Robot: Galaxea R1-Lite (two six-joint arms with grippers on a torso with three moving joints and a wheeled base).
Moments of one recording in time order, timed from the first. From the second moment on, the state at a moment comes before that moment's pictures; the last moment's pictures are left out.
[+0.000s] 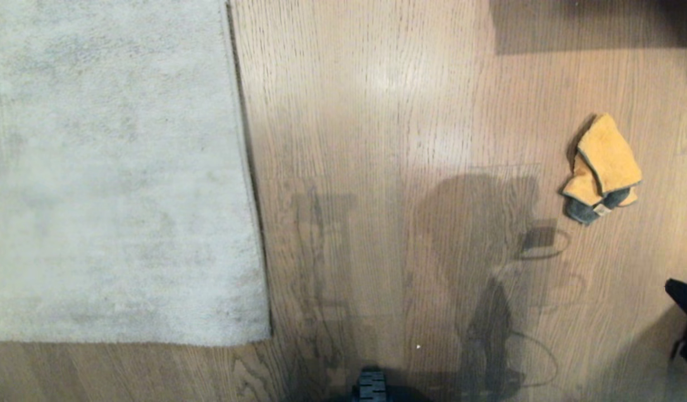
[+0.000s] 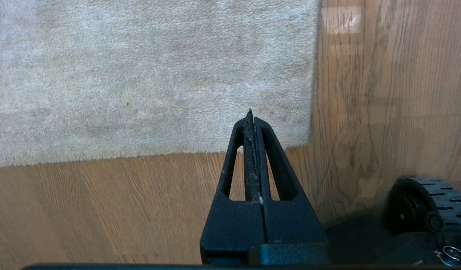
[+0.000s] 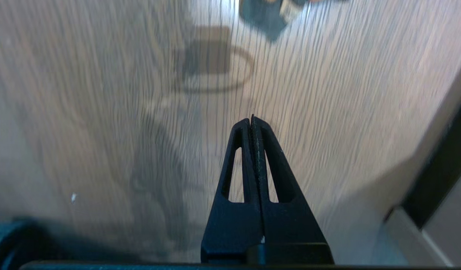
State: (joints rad) left arm 0.00 0.00 0.00 0.00 0.00 0.03; right arm -0.15 1.01 -0.04 -0.84 0.08 -0.11
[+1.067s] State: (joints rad) left arm 0.00 0.00 0.00 0.00 0.00 0.03; right arm -0.04 0.30 0.00 -0.07 0.07 -0.17
